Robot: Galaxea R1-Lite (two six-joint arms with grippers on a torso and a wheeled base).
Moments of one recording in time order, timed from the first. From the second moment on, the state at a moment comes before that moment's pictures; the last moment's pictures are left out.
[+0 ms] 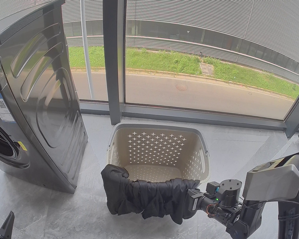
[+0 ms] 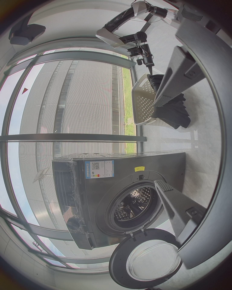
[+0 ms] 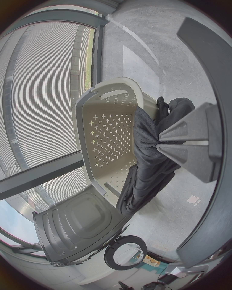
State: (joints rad) left arm 0.00 0.02 -0.02 0.00 -0.02 0.00; right arm 0.48 2.41 -0.46 -1.54 -0.02 0.19
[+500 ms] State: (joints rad) left arm 0.00 0.02 -0.02 0.00 -0.02 0.00; right arm 0.56 2.27 -0.39 -1.55 -0.03 0.21
